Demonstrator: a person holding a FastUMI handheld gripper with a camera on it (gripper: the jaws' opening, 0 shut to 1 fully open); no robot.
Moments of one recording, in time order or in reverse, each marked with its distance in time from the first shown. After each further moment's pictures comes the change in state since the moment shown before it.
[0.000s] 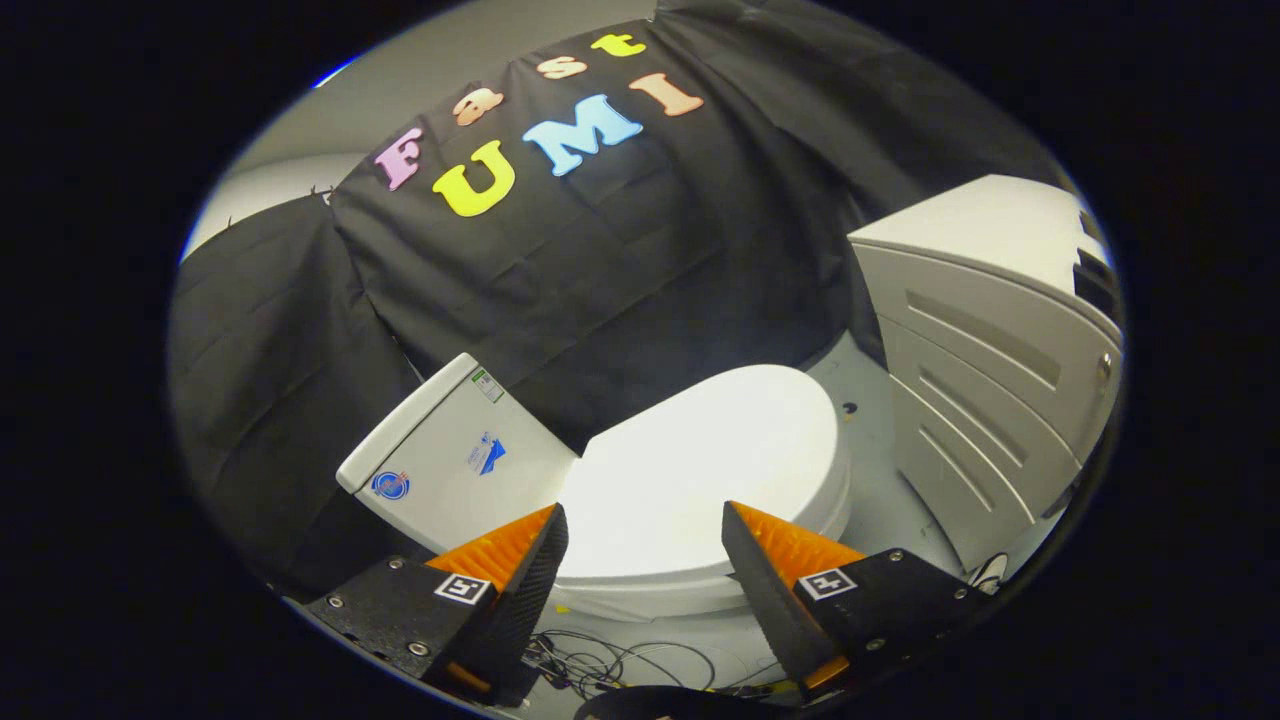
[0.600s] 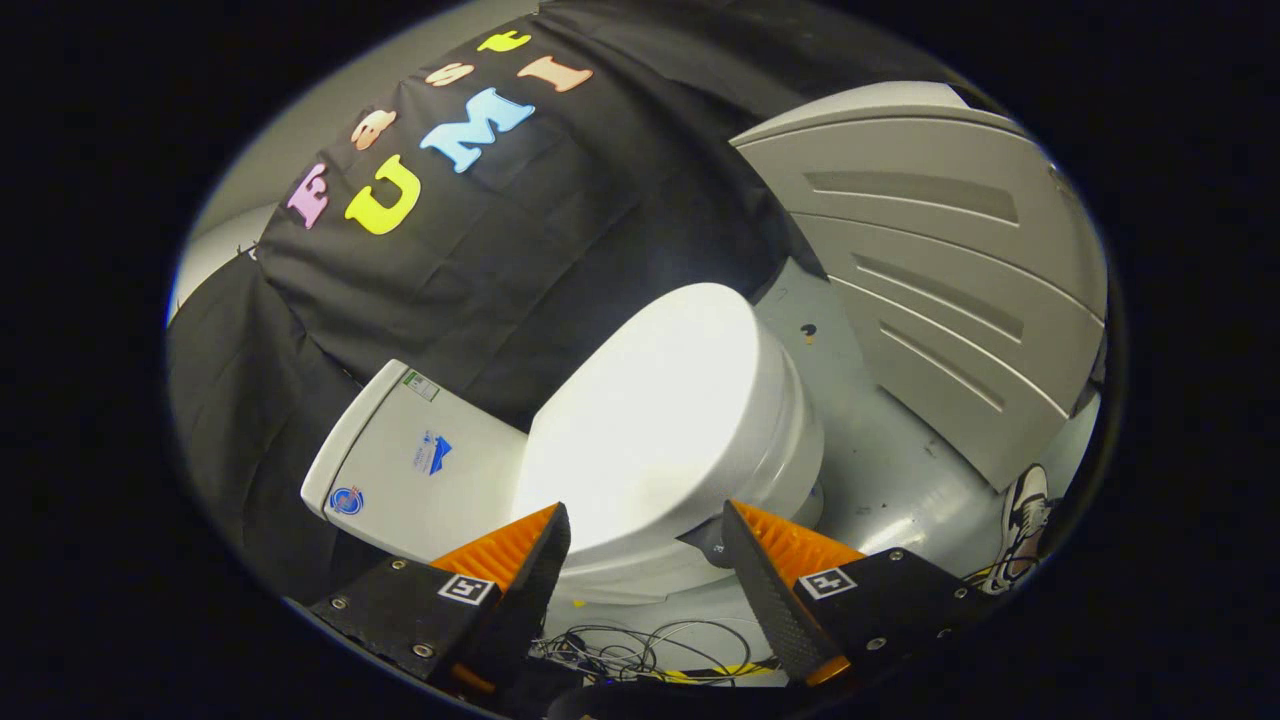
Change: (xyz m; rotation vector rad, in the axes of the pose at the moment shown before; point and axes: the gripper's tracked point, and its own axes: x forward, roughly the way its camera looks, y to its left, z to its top) arm 0.026 -0.064 -0.072 0.232 0.096 -0.075
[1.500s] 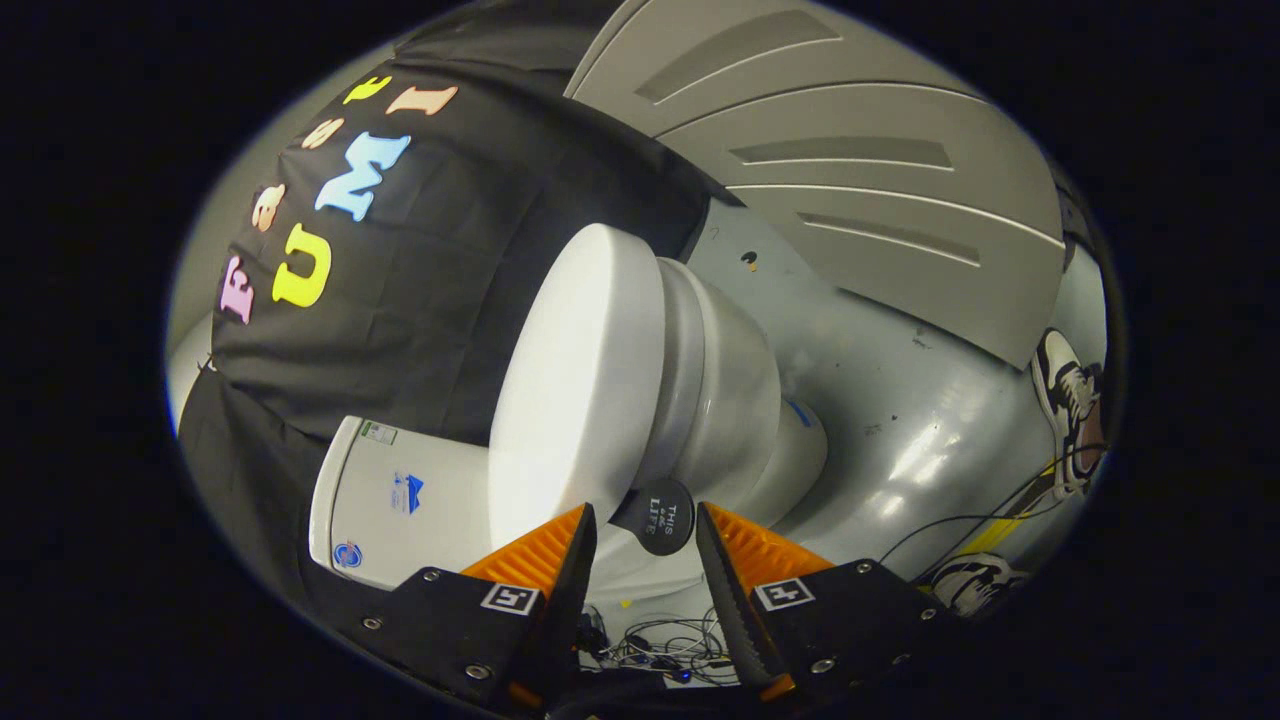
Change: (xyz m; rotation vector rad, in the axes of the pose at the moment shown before) arm 0.034 -0.051 -0.028 0.358 0.028 -0.028
